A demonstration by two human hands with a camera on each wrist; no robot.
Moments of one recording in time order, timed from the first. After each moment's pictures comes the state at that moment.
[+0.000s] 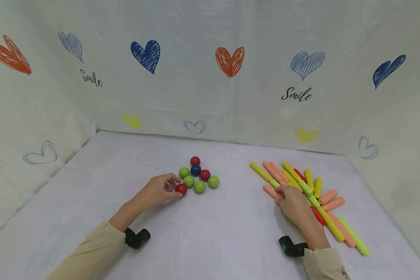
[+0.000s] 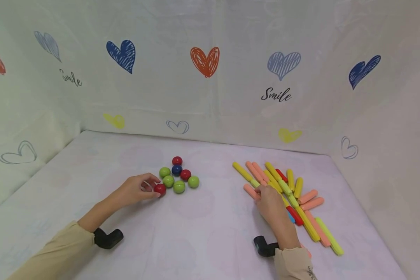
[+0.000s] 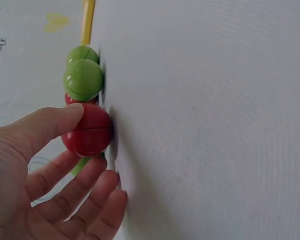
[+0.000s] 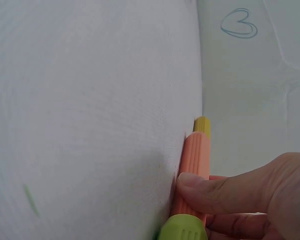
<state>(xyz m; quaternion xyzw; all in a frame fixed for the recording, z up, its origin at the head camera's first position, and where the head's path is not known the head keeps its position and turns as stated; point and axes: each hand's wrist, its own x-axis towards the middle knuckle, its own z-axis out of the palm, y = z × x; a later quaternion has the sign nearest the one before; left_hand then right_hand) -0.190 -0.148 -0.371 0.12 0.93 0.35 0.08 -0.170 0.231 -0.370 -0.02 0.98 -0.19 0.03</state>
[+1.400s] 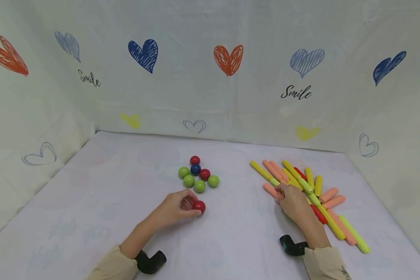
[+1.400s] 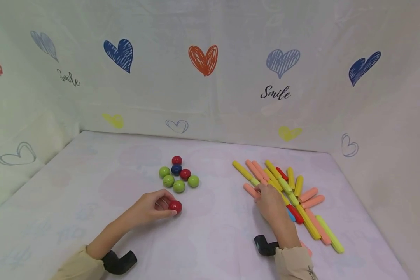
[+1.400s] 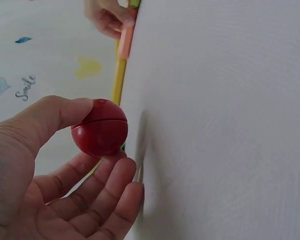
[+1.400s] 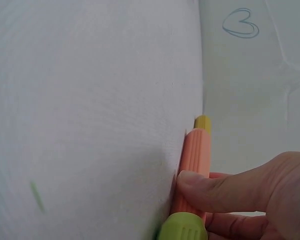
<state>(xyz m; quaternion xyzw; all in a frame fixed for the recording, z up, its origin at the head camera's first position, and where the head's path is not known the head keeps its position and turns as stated) -0.153 -0.107 -0.380 0.15 0.87 0.45 0.13 -0.170 0.227 -0.367 0.00 0.98 -0.19 0.05</state>
